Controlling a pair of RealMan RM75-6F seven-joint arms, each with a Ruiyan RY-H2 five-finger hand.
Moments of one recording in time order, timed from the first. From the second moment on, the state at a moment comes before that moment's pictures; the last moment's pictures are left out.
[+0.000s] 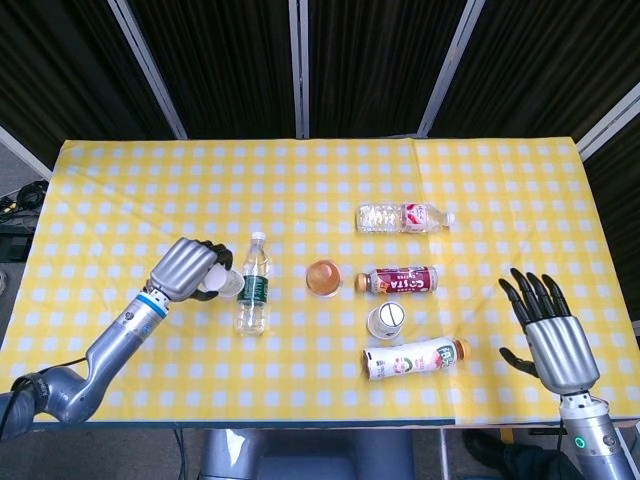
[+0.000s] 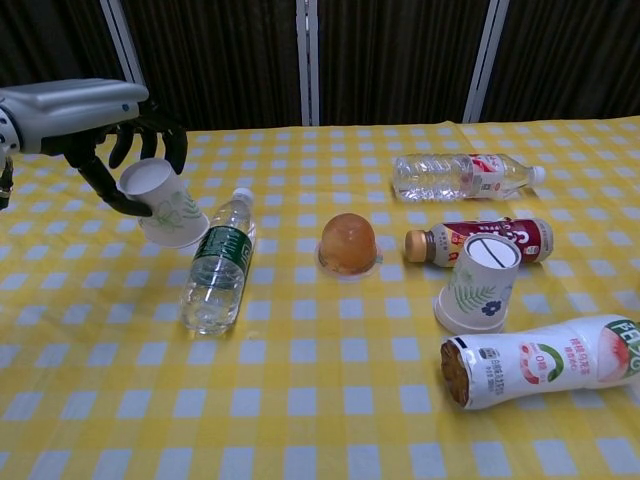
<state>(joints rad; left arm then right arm) -0.71 -1.31 -0.17 -1.57 1.38 0.92 0.18 0.18 -1.13 0.03 -1.69 -1.60 1.52 -0.19</state>
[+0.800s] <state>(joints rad) -1.16 -1.50 -0.33 -1.54 1.44 0.63 0.28 0.18 -1.13 0.11 -1.66 -1.47 1.48 -0.19</state>
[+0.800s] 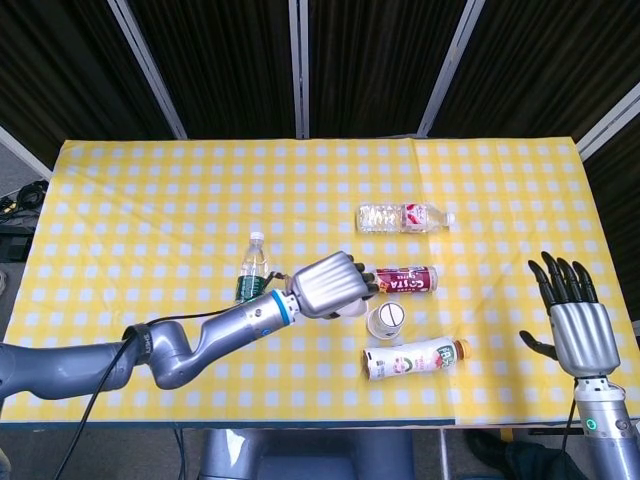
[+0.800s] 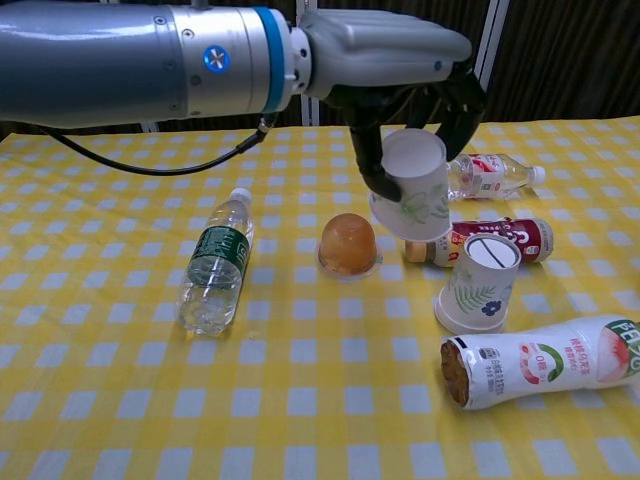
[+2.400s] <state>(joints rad) -1.30 -1.69 -0.30 -1.33 1.24 0.66 0.28 0.17 -1.12 0.13 -1.65 -1.45 1.48 -0.16</state>
